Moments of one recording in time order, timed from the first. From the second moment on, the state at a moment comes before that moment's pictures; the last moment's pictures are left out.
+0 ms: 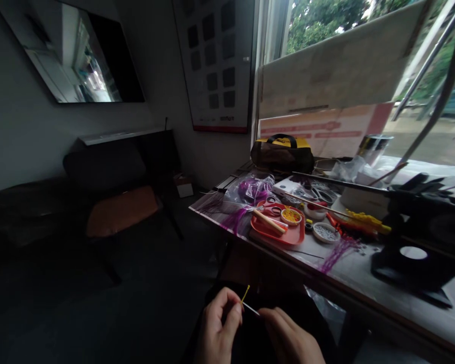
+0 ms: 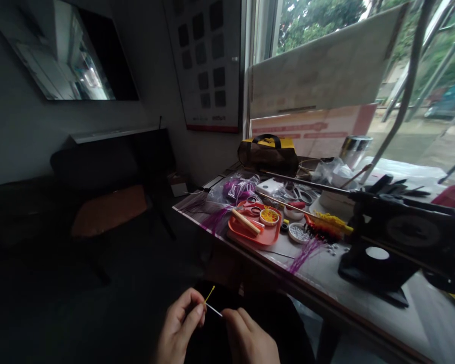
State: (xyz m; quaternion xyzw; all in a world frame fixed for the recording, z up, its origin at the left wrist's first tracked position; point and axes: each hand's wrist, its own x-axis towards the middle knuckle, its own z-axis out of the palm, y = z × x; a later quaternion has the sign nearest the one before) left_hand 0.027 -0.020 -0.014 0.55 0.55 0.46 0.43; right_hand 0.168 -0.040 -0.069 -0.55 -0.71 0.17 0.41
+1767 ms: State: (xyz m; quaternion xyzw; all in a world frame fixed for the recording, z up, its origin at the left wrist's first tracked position) left_hand 0.021 -0.007 0.048 0.68 0.44 0.25 0.54; right_hand 0.195 -0.026 0.004 -0.37 -0.56 0.56 0.49
